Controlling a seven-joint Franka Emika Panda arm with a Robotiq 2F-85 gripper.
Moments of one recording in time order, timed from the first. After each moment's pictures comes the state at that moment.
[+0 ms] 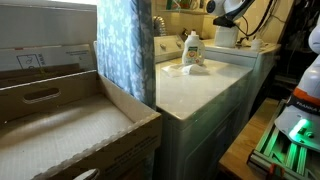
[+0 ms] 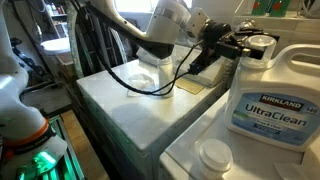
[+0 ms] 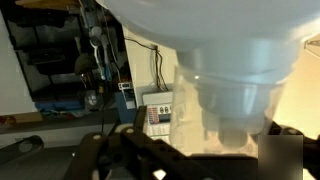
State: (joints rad) arm -0.32 0.28 -0.23 -1.79 -1.77 2.06 2.29
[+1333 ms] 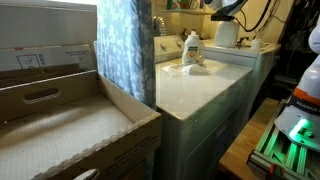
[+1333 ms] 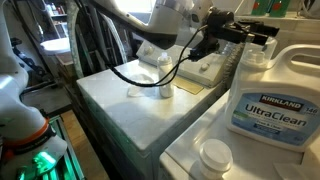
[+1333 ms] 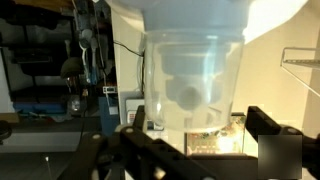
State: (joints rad) arm -0.31 0.28 -0.22 -1.71 -1.66 2.13 2.05
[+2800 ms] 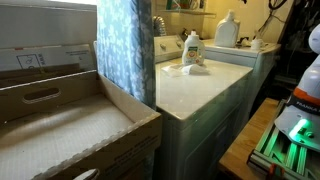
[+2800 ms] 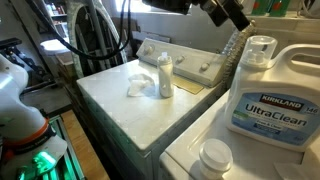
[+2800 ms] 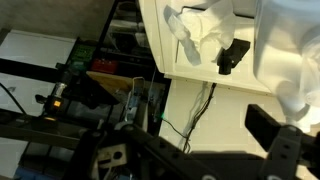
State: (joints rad) arm -0.32 -0.05 -0.29 -1.79 -0.94 1.98 1.22
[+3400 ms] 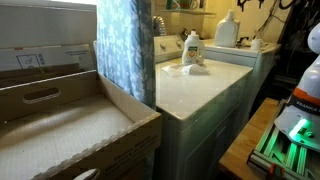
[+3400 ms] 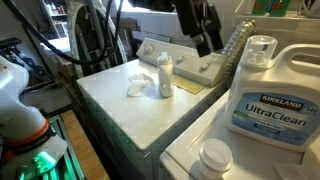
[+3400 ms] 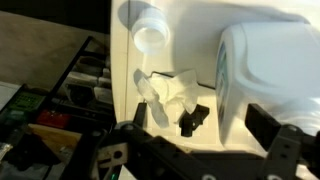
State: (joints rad) arm -0.34 -0.12 -0.35 -1.89 -0.54 2.08 0.83
